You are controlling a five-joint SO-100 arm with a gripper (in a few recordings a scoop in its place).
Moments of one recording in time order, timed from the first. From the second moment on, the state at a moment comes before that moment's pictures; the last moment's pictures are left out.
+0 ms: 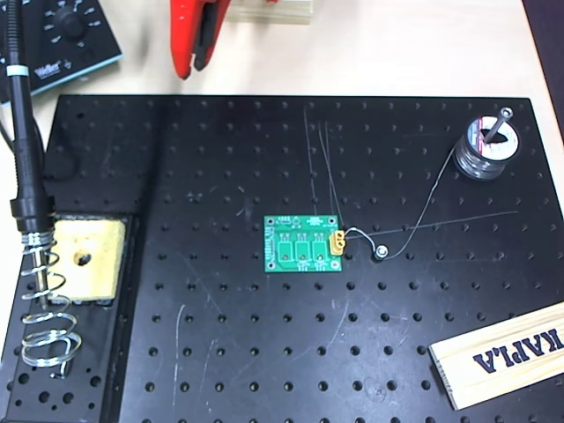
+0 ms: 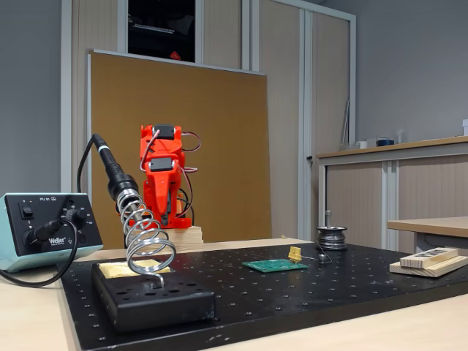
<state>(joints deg) 9.1 189.7 177.0 69.4 4.7</state>
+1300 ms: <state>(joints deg) 7.9 130.2 126.6 54.7 6.2</state>
